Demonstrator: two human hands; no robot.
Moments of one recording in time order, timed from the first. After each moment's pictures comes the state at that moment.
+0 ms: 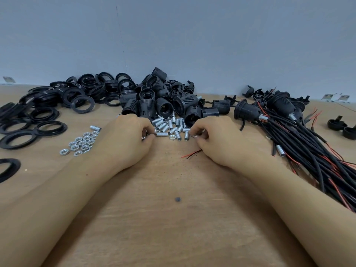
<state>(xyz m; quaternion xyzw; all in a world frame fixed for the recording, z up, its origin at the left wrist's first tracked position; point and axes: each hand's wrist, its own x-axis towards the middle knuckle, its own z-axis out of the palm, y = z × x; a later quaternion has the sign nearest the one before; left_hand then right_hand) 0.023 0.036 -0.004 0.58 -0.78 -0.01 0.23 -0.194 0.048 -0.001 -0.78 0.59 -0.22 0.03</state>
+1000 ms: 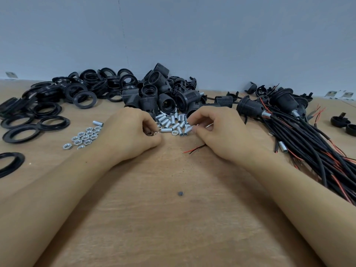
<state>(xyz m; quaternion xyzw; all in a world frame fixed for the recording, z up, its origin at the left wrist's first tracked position) 0.023 0.033 -0.001 0.57 -0.77 -0.08 0.27 -0.189 0.053 0.002 -0.75 0.55 -0.36 0.12</state>
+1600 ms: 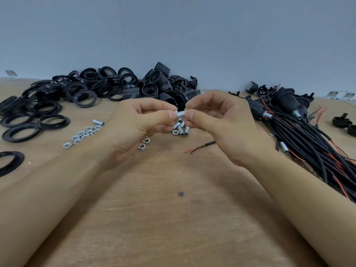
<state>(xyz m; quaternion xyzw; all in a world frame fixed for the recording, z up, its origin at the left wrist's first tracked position) 0.010 0.043 0.010 0.36 -0.57 -0.56 0.49 -0.180 0.065 0.012 -0.64 0.38 -0.56 0.36</state>
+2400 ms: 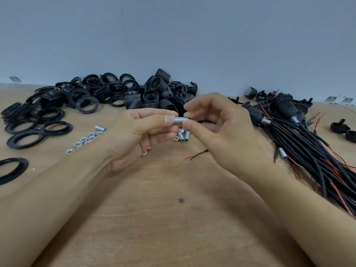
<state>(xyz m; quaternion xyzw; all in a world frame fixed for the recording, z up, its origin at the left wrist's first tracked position) 0.013 0.046 0.015 0.33 -0.50 -0.65 0.47 -0.174 0.080 0.019 -0.71 0.37 -0.55 0.25</state>
